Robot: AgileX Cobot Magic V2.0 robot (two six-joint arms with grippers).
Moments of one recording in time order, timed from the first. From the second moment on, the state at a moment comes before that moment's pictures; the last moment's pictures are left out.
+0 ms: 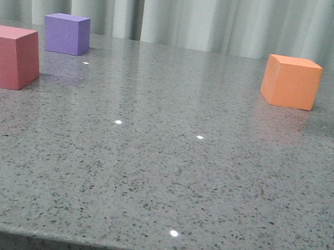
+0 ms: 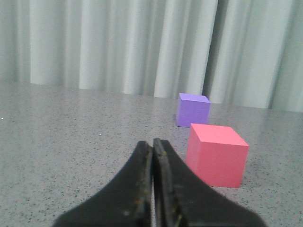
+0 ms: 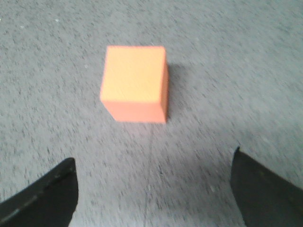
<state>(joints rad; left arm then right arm) -0.06 0.00 0.00 0.11 -0.01 -0.26 0.20 1.32 -1.15 -0.02 0.66 0.20</state>
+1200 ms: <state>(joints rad) -0.06 0.00 0.00 0.11 -0.01 -0.26 0.24 1.81 -1.58 0.04 0.75 0.20</state>
